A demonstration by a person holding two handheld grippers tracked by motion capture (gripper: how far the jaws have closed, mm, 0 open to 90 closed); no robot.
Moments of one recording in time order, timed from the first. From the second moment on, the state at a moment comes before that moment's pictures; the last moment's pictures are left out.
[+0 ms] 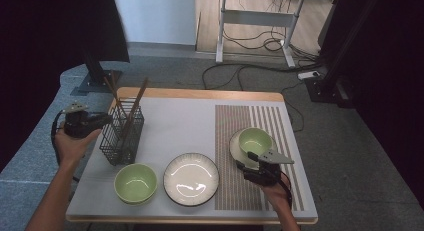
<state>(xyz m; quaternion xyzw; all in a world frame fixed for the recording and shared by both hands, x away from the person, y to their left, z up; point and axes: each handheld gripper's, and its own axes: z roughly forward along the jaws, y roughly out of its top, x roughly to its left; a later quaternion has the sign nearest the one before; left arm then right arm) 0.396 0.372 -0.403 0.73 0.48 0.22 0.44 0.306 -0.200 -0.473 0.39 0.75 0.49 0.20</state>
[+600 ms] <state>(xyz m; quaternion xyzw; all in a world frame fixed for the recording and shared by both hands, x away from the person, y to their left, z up) 0.391 0.374 -0.402 0.71 0.48 0.21 0.47 0.306 -0.203 -0.475 0.40 0.75 0.49 0.21</state>
